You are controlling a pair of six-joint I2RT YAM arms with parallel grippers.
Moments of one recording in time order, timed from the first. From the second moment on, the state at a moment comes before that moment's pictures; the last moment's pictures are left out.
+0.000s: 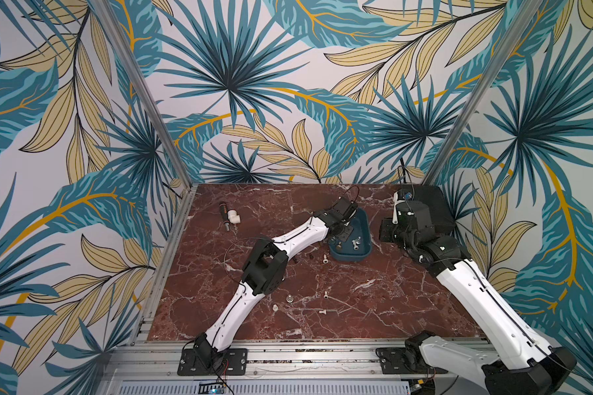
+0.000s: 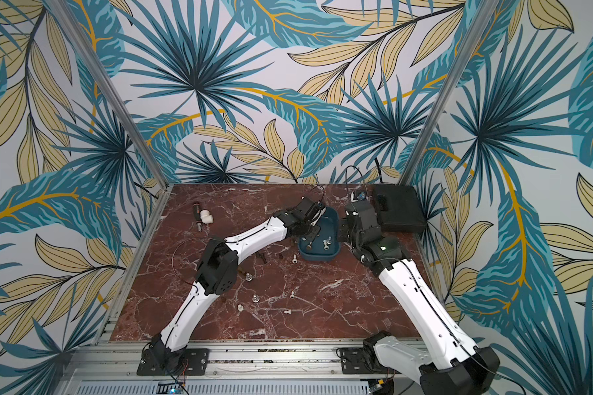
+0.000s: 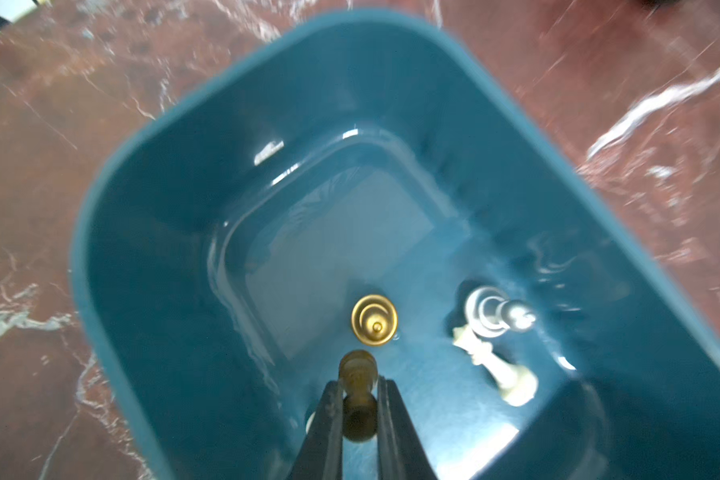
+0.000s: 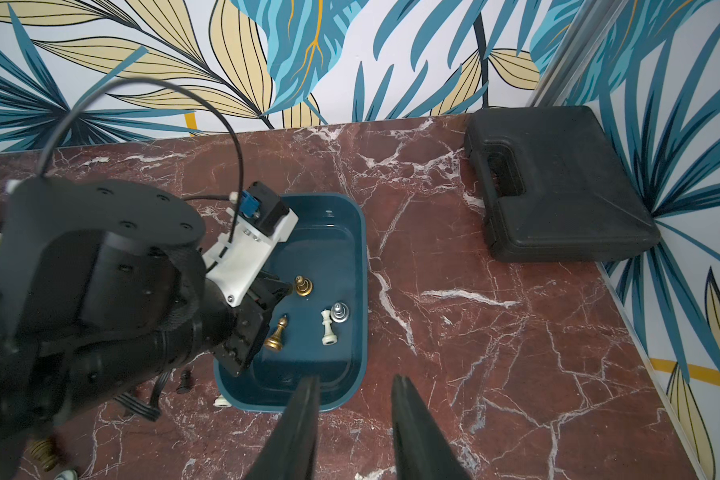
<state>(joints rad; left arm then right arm) -0.78 2.47 2.19 -0.66 -0.07 -0.10 0.36 1.12 1.18 -0.70 0.36 0.30</state>
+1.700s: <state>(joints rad) -0.67 1.57 1.30 -0.48 -0.43 -0.19 0.81 1.49 0.96 -0.69 0.07 0.56</state>
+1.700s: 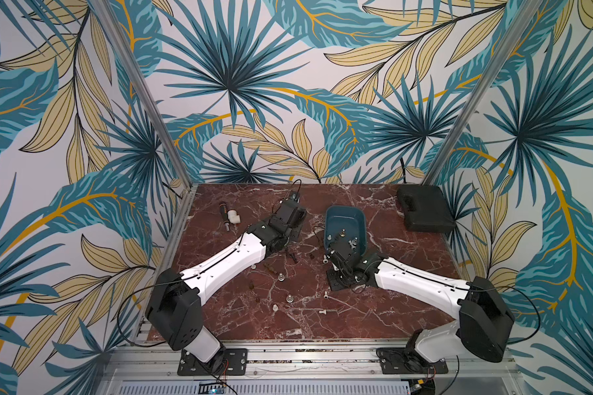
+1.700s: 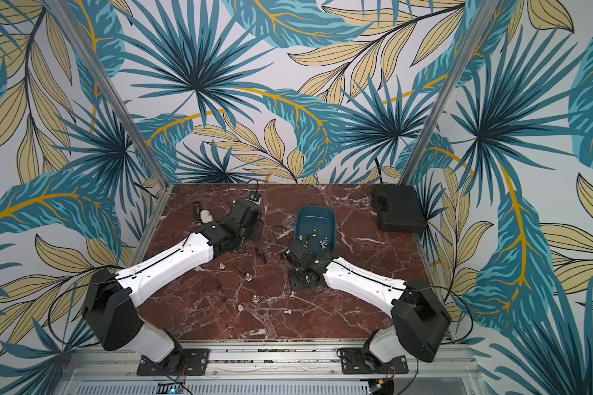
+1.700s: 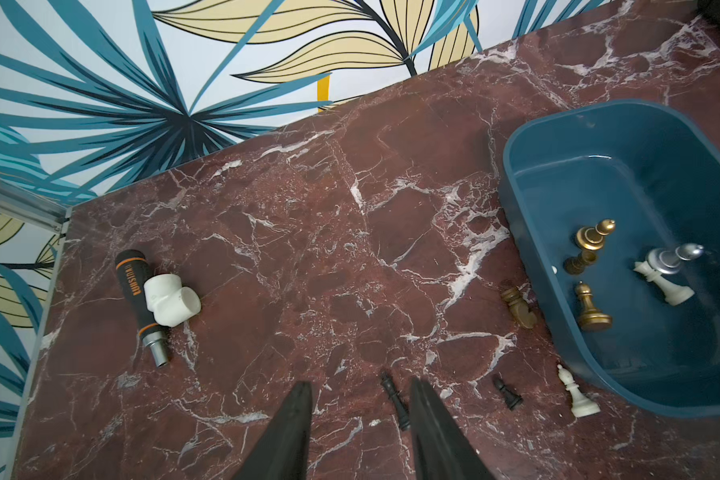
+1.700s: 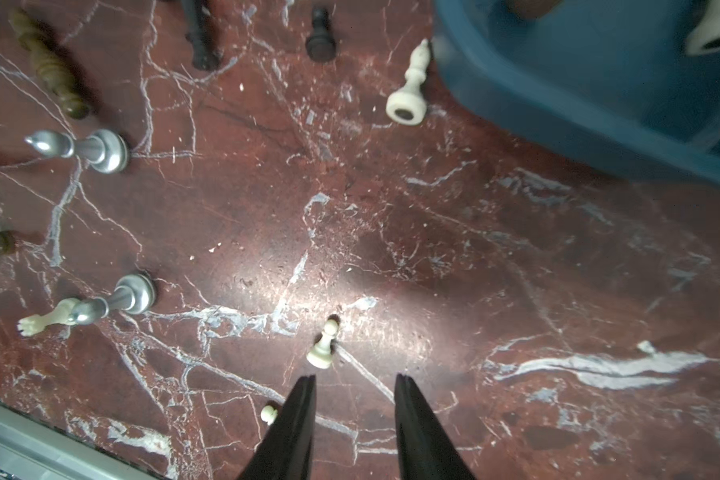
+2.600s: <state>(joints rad) -0.67 1.57 1.31 -0.48 -0.45 -0.19 0.86 1.70 0.97 -0.64 0.04 0.60</state>
